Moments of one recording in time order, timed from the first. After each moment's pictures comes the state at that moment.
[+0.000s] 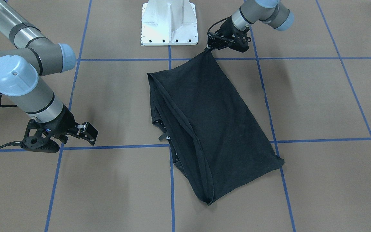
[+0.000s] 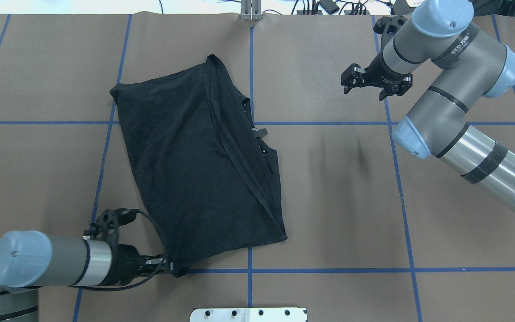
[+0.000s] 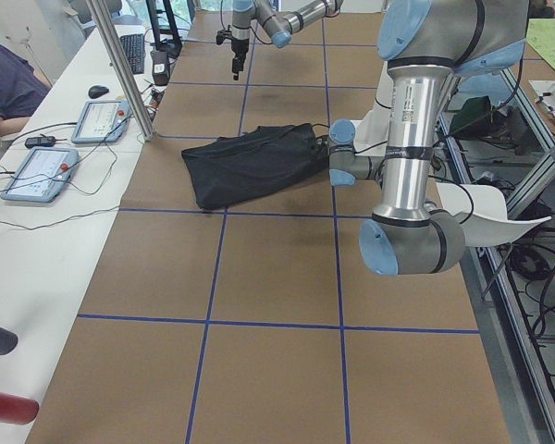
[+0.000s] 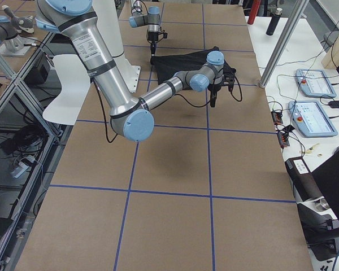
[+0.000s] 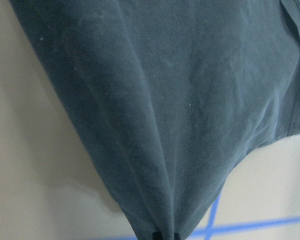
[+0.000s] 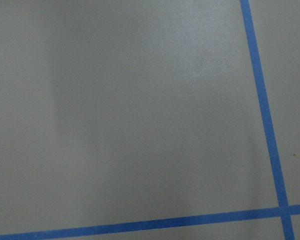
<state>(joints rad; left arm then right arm) -0.23 -1.61 -1.94 -2.50 -1.80 -1.63 0.91 -1.04 1.54 -1.33 2.09 1.08</state>
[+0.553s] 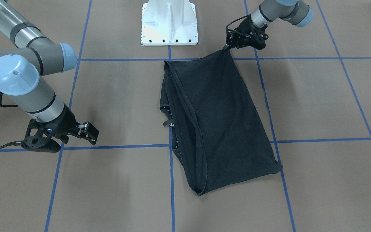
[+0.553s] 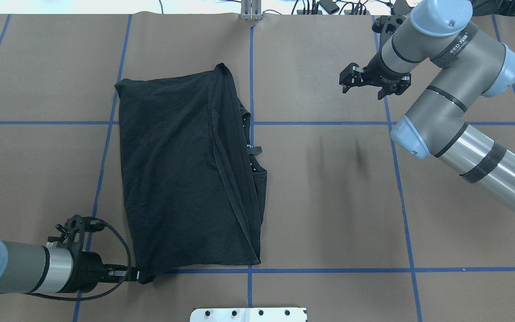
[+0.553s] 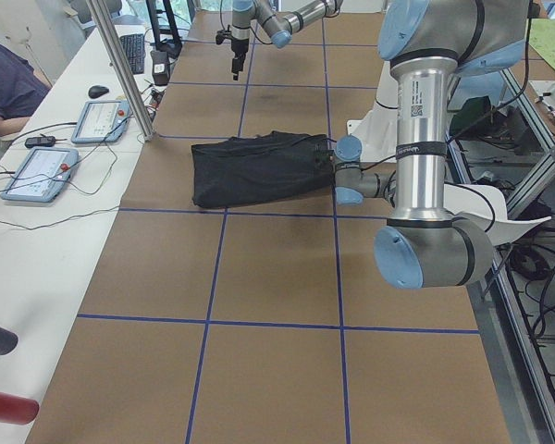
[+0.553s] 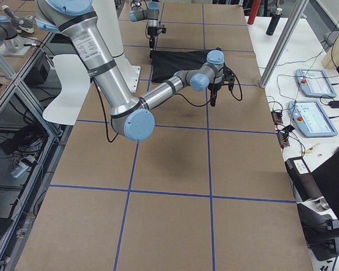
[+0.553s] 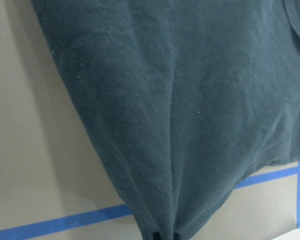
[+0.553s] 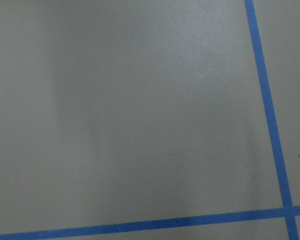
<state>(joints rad) -0.24 -1.48 -1.96 -2.58 -1.82 -1.47 0.91 -1.03 1.54 -1.33 2.09 1.08</state>
